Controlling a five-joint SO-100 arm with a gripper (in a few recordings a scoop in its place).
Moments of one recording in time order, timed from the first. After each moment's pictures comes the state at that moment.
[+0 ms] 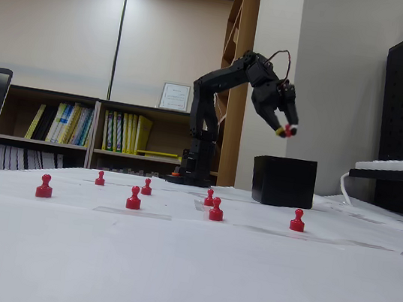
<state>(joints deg) -39.1 71.2 79.4 66.7 -128.7</state>
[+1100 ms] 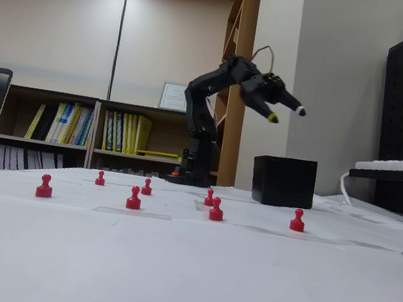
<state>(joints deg) -23.6 51.6 61.3 53.6 -108.6</state>
